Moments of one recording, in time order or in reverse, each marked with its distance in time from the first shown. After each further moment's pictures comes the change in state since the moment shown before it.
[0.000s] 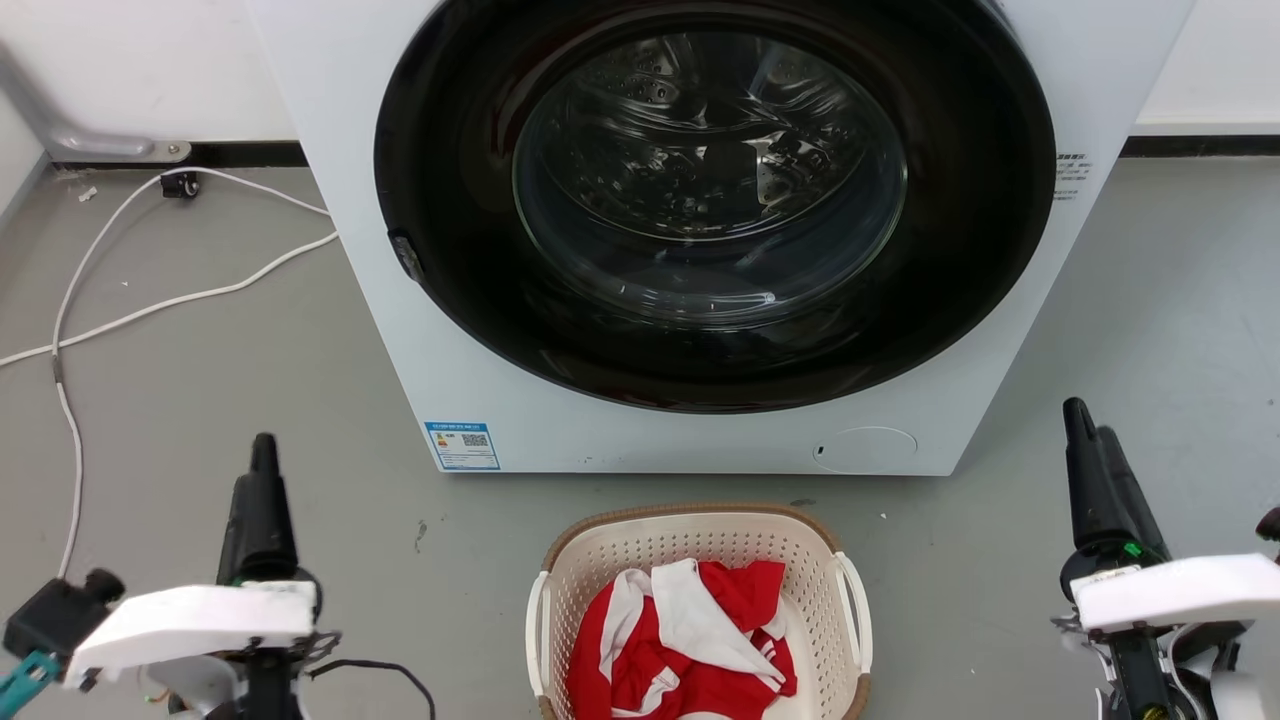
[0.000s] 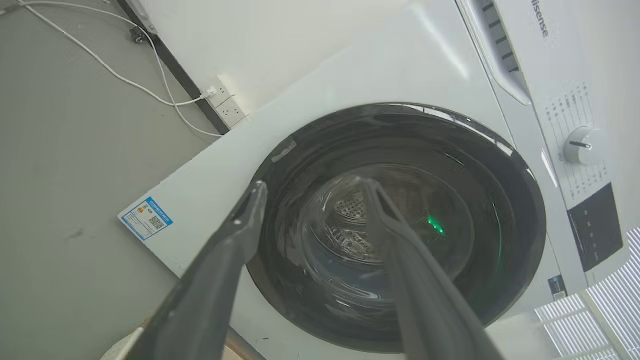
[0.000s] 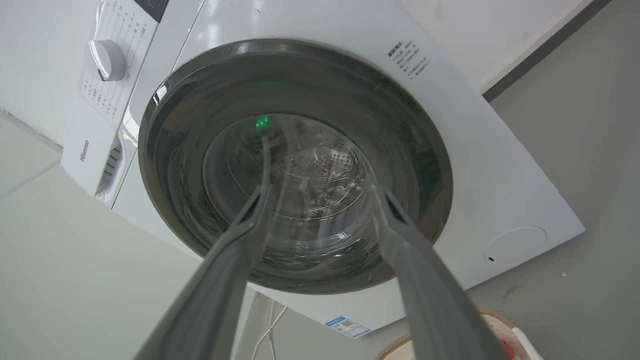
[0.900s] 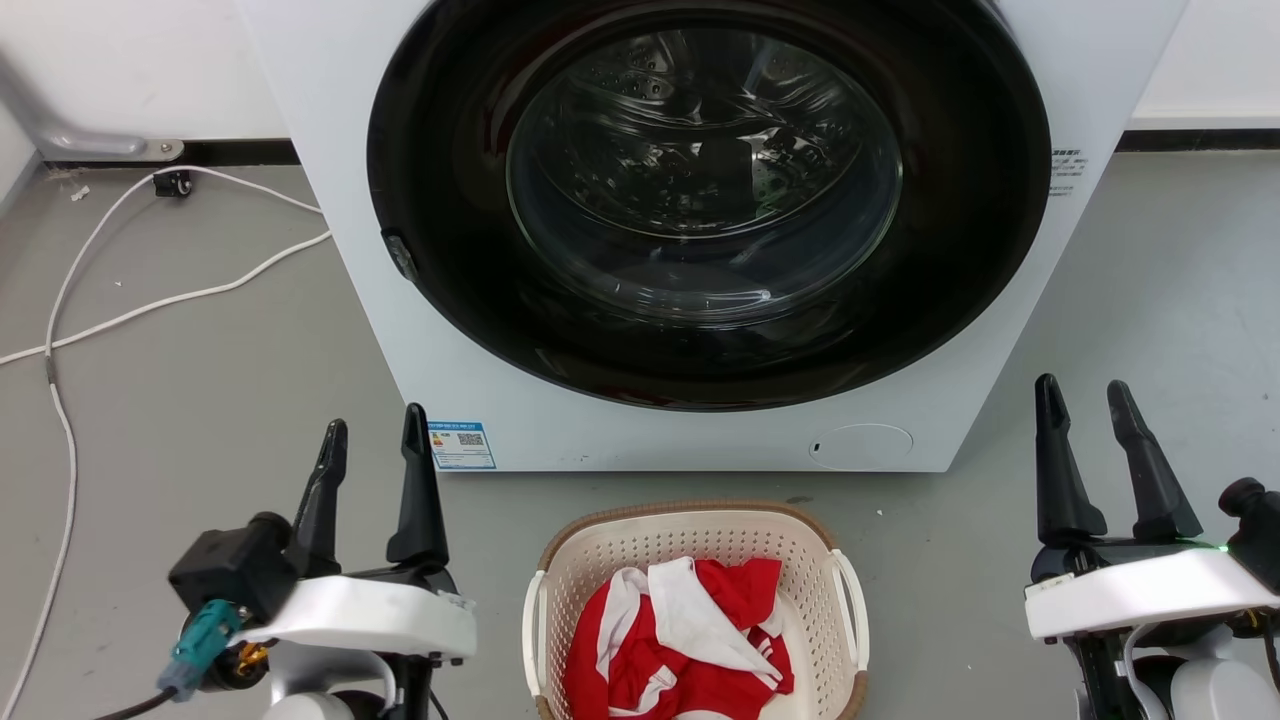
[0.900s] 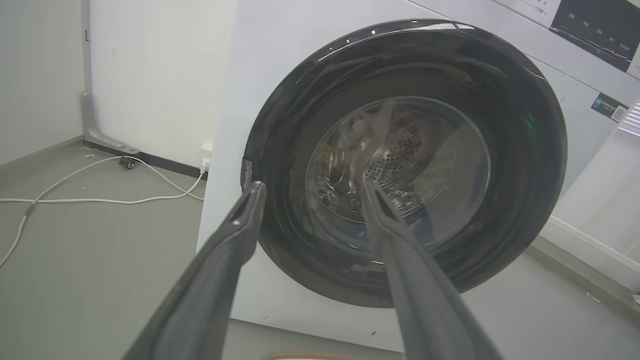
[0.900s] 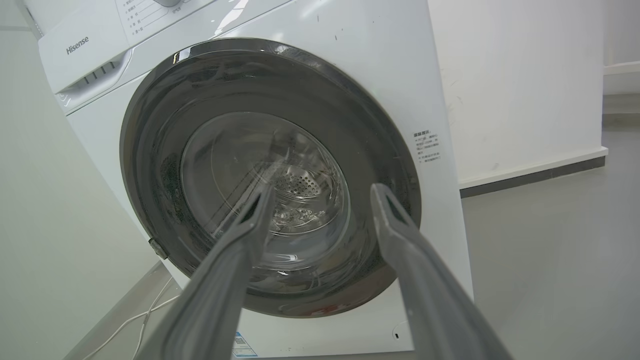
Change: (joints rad) left arm 0.020 0.088 -0.330 -0.165 0.598 0.172 -0.083; right arm 0.003 0.000 0.039 -0.105 -0.525 0.000 -0.085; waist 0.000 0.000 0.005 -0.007
